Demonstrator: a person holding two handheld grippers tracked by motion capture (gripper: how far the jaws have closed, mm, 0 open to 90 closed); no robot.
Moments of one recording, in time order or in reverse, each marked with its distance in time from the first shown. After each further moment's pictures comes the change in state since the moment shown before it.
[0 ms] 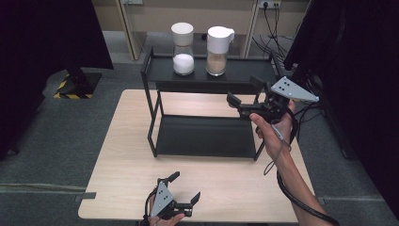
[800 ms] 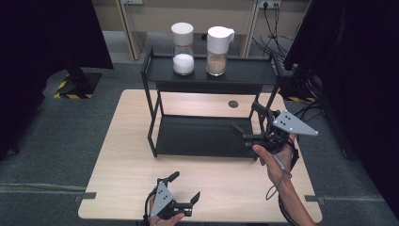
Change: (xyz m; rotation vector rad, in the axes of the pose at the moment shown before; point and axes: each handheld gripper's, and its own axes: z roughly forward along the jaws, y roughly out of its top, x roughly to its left) left arm 0.000 0.000 0.000 0.000 0.006 -0.005; right arm 0.012 -0.064 -0.037 -0.005 0.012 -0.026
